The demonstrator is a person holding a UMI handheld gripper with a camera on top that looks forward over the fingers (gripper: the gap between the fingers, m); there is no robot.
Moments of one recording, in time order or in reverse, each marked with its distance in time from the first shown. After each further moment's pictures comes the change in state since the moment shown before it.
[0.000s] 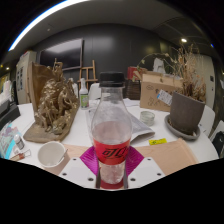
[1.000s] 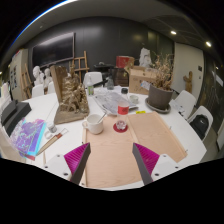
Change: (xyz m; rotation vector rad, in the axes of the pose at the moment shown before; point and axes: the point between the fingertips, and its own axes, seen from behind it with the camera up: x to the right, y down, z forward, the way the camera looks) arm -0.093 0.020 -0.322 -0.195 0.137 0.069
